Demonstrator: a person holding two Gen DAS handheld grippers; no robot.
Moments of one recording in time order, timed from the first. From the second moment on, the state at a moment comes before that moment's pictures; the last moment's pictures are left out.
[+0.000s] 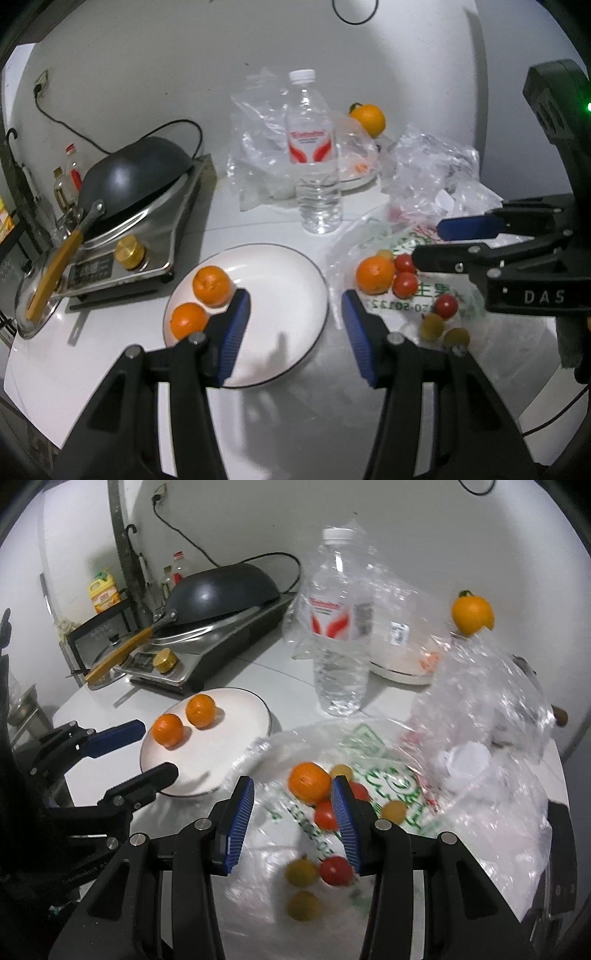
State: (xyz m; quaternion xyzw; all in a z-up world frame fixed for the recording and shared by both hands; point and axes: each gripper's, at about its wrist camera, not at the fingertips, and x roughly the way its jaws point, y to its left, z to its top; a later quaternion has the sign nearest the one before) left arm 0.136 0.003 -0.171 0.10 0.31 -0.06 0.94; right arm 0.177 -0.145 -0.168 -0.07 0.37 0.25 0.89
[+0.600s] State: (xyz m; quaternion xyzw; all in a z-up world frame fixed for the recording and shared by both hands) left arm 0.135 -0.044 -0.189 0.12 0.34 -0.10 0.93; right arm 0.157 -0.182 -0.209 -0.05 0.41 0.24 0.88
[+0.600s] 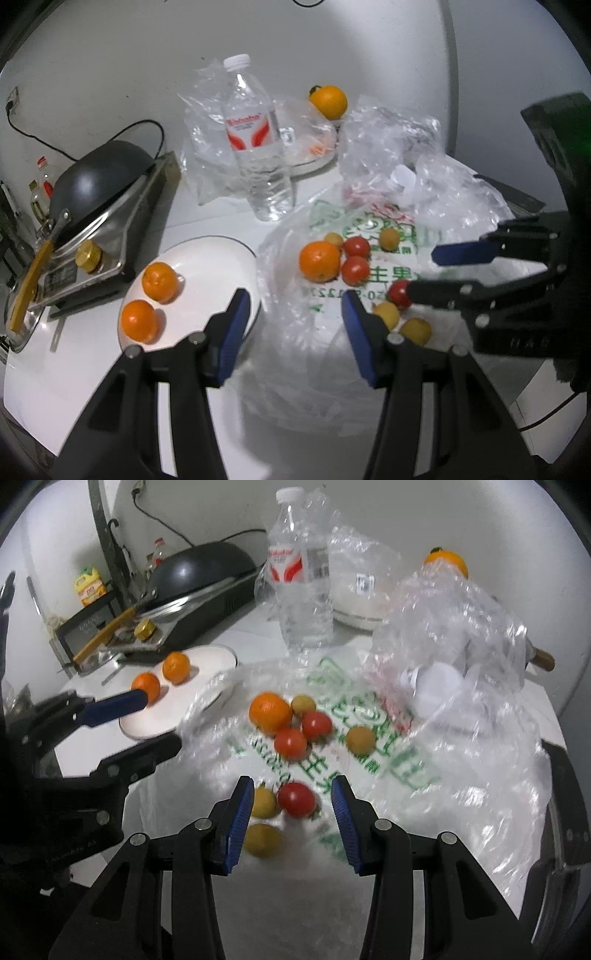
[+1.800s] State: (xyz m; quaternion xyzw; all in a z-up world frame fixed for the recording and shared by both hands) left arm 0.136 -0.078 -0.213 0.14 0.37 -0.13 0.91; right arm 0.158 -0.204 -0.216 -0.04 0.41 0.27 0.87
